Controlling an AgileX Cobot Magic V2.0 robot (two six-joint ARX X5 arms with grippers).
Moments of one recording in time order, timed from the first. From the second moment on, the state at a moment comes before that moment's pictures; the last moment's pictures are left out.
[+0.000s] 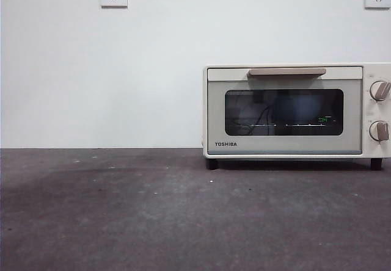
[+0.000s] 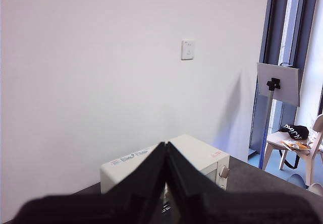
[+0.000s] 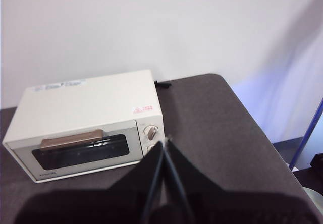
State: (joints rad) left arm -0.35 0.81 1.45 -0.53 0.31 -0.07; right arm 0.16 0.94 1.97 -1.35 0.33 0.13
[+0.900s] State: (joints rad) left arm 0.02 0.39 0.39 0.12 0.12 0.24; right arm 0.16 1.45 1.97 -1.35 0.33 0.13
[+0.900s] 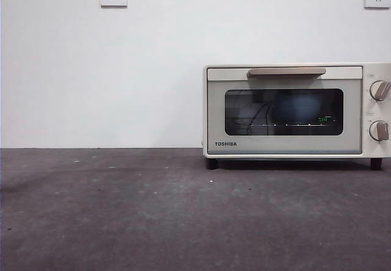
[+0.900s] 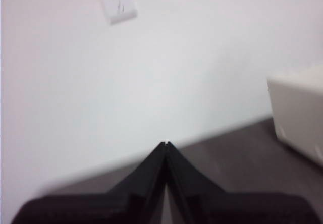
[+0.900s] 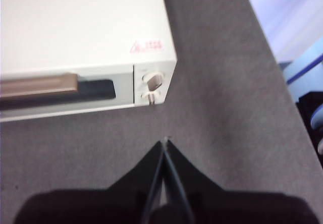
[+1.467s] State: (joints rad) left arm 0.01 0.01 0.02 -0.18 0.01 0.00; right arm 0.16 1.76 1.97 -1.29 0.33 0.13
